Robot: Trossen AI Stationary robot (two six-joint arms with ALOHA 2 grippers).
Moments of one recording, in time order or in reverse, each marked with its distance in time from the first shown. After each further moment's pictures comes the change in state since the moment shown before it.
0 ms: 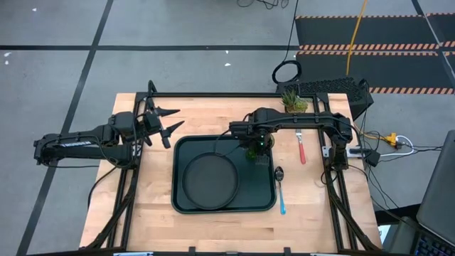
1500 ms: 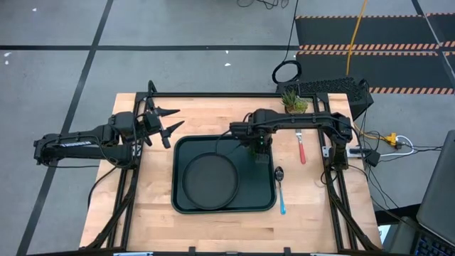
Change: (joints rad) left arm 0.000 0.000 0.000 0.001 0.000 0.006; right arm -0.017 -0.001 -0.072 0.051 0.105 0.003
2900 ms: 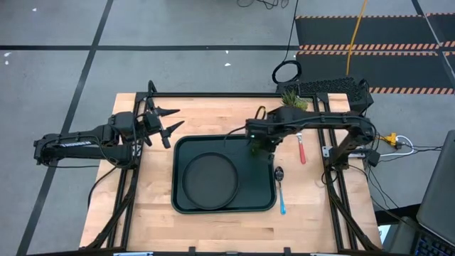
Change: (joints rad) left arm 0.000 0.000 0.000 0.003 0.000 0.002; right arm 0.076 -0.219 0.000 0.037 0.094 0.228
